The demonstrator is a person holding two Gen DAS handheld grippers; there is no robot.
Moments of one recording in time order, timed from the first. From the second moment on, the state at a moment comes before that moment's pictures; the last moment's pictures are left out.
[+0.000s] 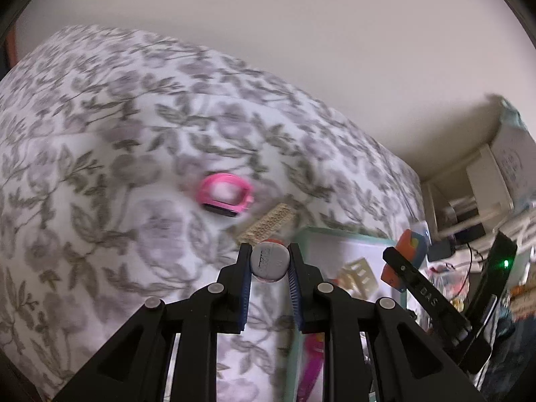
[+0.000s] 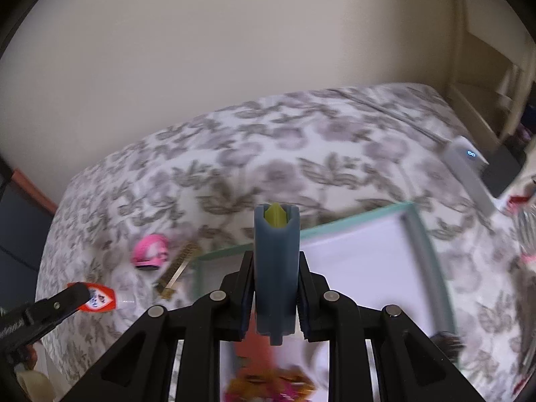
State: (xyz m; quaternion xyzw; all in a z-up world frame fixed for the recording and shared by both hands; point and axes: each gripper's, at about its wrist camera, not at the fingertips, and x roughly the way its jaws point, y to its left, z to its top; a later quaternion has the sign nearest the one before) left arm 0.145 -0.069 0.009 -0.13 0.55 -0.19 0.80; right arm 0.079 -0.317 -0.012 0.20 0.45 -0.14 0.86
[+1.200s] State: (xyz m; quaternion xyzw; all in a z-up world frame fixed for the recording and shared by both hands) left arm 0.110 -0.174 -0.055 -0.13 0.60 -0.30 0.73; right arm 0.053 -0.361 -0.057 0.19 0.52 -0.21 0.81
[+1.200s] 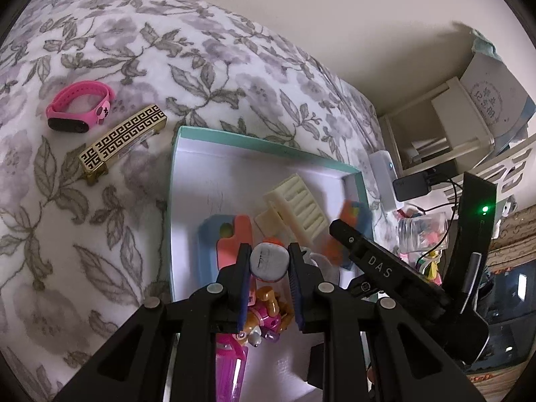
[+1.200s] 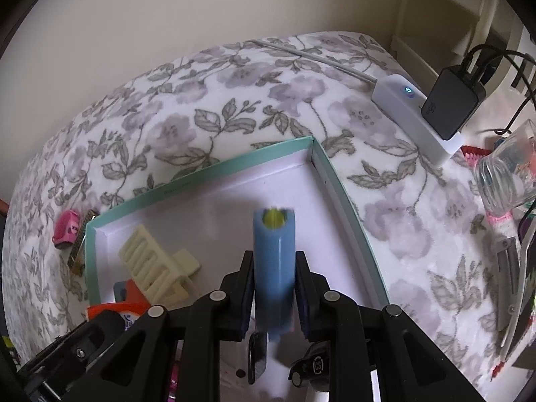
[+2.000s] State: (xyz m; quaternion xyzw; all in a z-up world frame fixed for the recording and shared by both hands) left arm 0.107 -0.117 -0.022 -0.05 0.56 -0.18 0.81; right arm 0.017 -0.320 -0.009 0.17 0.49 -0.20 0.83
